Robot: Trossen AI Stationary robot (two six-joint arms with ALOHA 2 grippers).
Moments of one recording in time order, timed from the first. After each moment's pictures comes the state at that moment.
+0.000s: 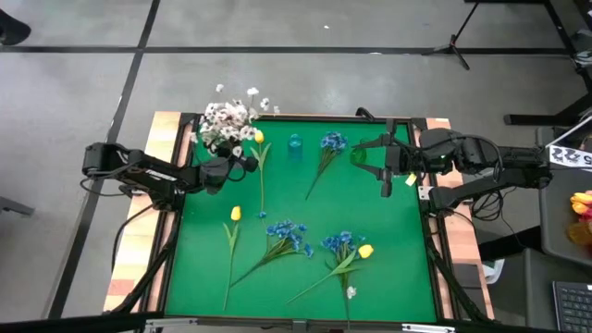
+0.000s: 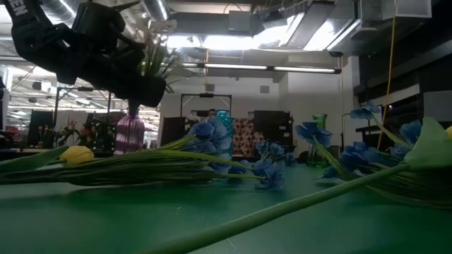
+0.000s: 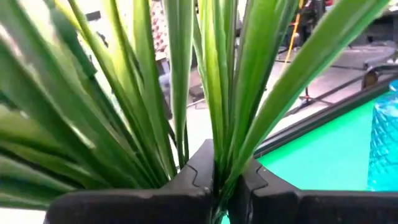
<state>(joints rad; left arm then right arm) 0.18 1.34 0.26 0.84 -1.09 0.09 0.08 1.00 1.23 -0.49 0.24 -0.39</state>
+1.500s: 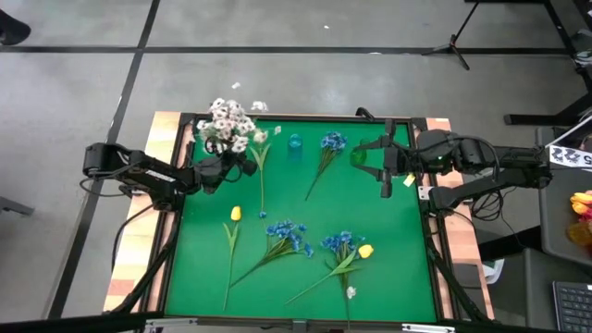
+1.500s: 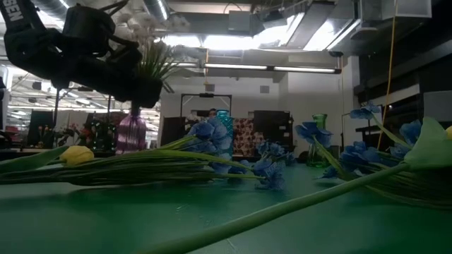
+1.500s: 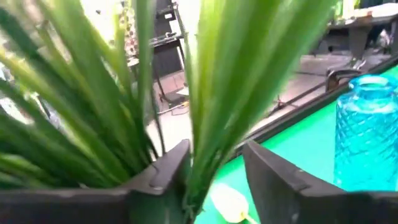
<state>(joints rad) 0.19 1.33 0.20 0.99 -0.95 0.14 0.08 1.00 1.23 -0.53 0.24 -0.37</state>
